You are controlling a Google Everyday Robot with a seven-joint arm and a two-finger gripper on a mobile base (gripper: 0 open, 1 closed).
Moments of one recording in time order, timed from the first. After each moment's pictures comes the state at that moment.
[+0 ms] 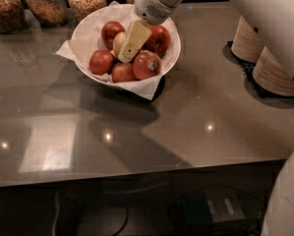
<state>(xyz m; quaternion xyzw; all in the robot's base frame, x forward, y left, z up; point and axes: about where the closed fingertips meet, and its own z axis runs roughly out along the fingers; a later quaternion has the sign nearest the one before) 0.663 0.024 0.963 -0.62 0.70 0.10 0.33</state>
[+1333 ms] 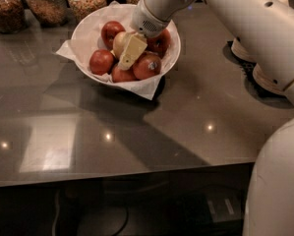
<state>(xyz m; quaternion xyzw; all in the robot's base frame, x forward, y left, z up) 0.678 0.033 0.919 -0.63 0.71 0.11 0.31</state>
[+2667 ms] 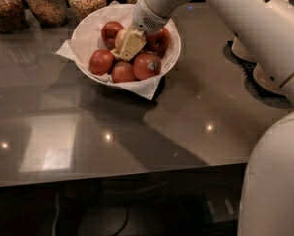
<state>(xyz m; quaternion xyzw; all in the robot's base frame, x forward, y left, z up) 0.678 0.031 0.925 -0.63 0.71 0.10 0.30</state>
